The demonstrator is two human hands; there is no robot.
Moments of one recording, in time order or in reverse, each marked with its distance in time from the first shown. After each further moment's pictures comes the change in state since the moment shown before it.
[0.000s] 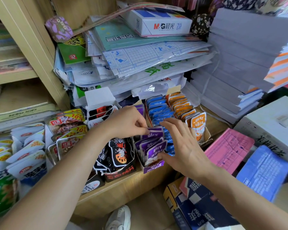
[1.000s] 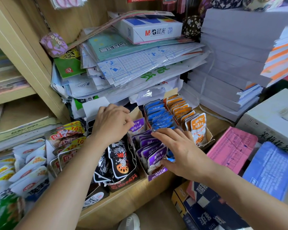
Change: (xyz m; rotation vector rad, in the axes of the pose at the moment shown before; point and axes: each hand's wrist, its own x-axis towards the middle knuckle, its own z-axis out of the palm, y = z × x) left_hand 0.008 -0.032 -0.002 0.361 0.307 -0.146; right_hand 0.007 0.002 -0.001 -0.066 -0.143 -0.057
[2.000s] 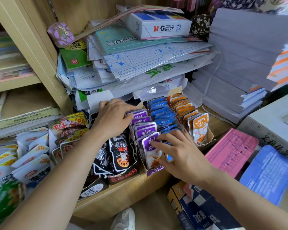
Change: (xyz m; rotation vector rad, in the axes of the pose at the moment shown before) left_hand -0.003 -0.011 0.009 -0.123 0.104 0.006; right_hand -0.009 0.001 0.016 -0.068 0.091 -0.122
